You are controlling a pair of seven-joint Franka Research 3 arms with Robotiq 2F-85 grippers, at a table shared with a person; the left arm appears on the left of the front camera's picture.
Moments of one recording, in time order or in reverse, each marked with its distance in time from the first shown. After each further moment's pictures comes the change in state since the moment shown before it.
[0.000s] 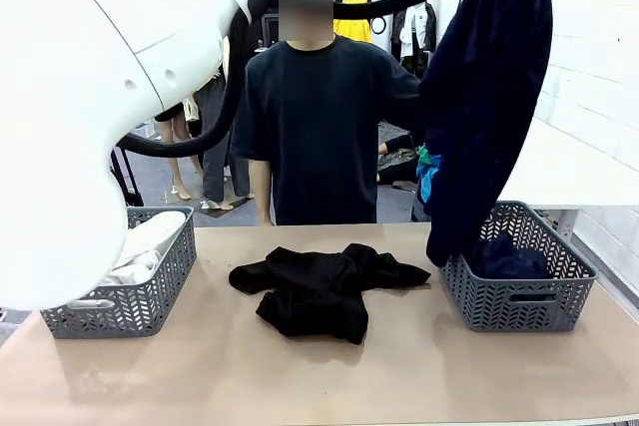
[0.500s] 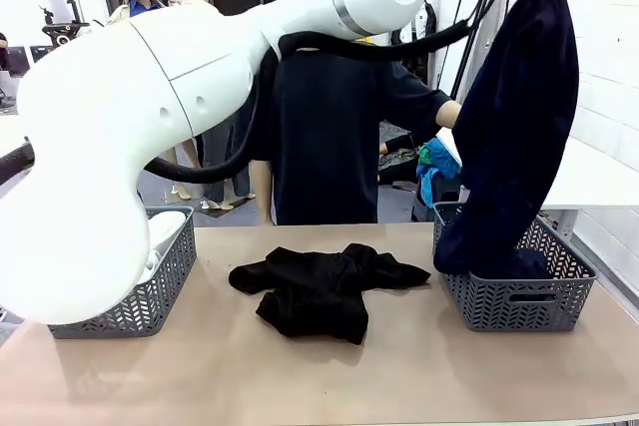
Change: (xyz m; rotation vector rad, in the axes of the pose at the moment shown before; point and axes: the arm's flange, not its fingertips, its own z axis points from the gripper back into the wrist) left arm -0.040 -0.033 -0.046 -0.129 0.067 0.082; right arm 0.000 0.000 0.000 0.000 0.000 0.000
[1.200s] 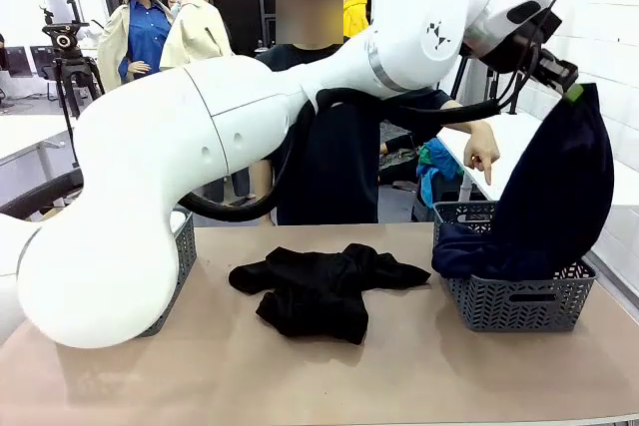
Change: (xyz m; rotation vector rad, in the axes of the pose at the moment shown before) left arm -0.073 -0.054 -0.074 -0.259 0.224 0.086; right arm 0.000 0.000 0.000 0.000 0.000 0.000
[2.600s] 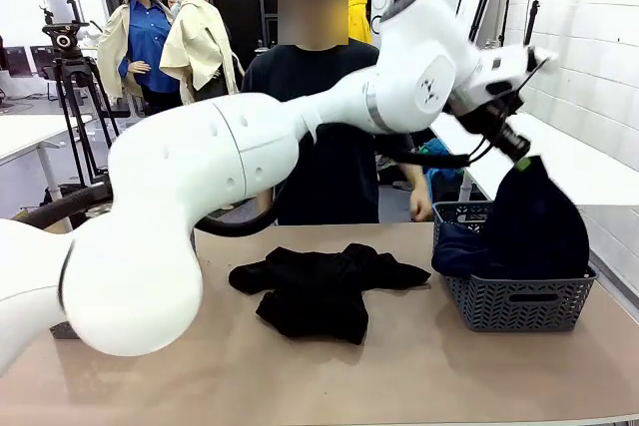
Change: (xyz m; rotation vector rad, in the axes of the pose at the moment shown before) left arm -0.091 0.043 -0.065 0.009 0.242 0.069; right arm 0.000 0.000 0.000 0.000 0.000 0.000
